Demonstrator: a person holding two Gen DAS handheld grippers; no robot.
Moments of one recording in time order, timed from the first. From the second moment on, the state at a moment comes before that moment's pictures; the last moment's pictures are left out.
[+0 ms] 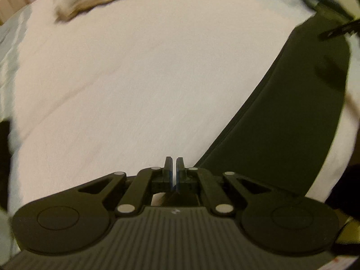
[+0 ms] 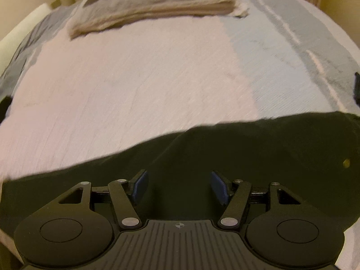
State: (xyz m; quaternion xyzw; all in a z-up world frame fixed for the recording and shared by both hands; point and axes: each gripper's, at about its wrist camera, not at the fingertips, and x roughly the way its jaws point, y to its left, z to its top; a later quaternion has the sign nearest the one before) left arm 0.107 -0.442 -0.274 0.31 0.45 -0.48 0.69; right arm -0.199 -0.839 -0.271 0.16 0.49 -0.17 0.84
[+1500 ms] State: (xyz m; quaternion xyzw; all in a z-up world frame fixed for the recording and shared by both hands) left arm -0.010 -0.821 -0.336 0.17 0.57 -0.60 0.53; right arm -0.360 -1.079 -0.316 0.17 0.49 -0.24 0.82
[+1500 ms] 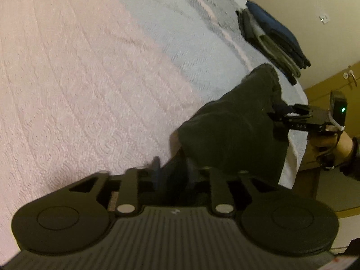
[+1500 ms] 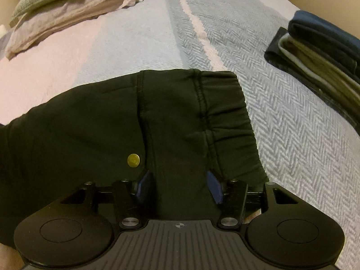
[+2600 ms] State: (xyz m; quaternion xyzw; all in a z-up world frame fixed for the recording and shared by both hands) left arm -0.029 -0.860 -0.345 0.19 0.53 -0.61 0.56; right arm -0.374 -1.079 -0.314 0.19 0.48 -0.25 0.82
